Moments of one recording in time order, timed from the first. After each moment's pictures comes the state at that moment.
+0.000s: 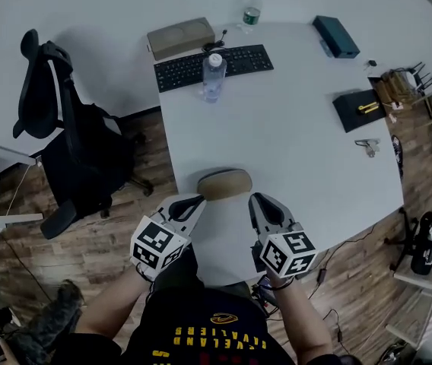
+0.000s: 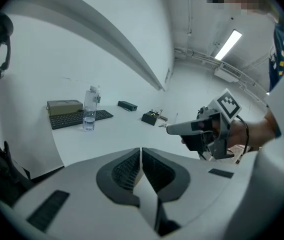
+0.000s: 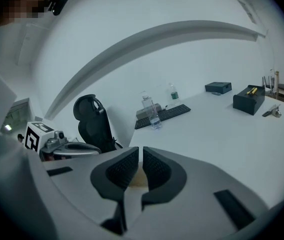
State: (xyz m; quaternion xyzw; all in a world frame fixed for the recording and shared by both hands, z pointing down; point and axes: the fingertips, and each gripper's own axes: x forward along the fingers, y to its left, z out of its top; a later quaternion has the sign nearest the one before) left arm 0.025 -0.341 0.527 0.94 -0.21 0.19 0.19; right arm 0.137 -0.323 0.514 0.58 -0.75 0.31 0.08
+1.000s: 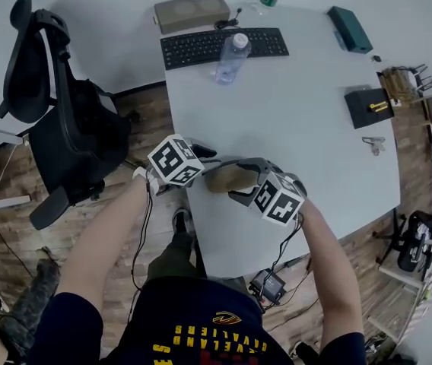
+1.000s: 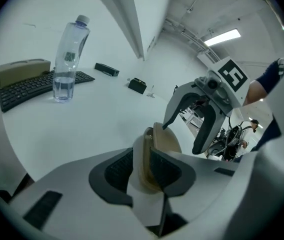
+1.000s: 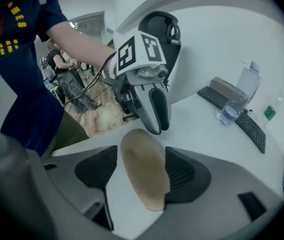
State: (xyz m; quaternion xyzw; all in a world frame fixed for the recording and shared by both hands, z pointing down) left arm 0.059 -0.416 0.645 0.91 0.02 0.33 0.23; right arm 0.065 -0.354 0.617 0.17 -0.85 0.13 0.49
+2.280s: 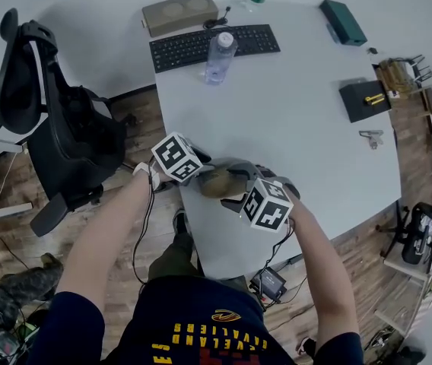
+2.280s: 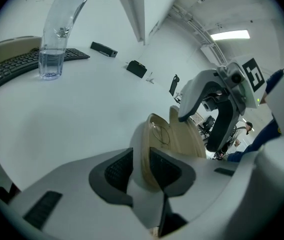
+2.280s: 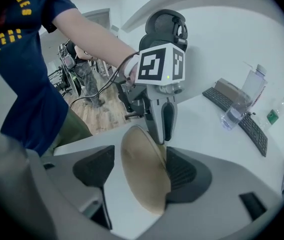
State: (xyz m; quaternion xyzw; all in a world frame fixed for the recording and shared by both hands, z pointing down) left arm 0.066 -0.403 0.682 0.87 0.07 0.40 0.26; right arm 0.056 -0.340 0.622 0.15 -0.85 0.12 0.49
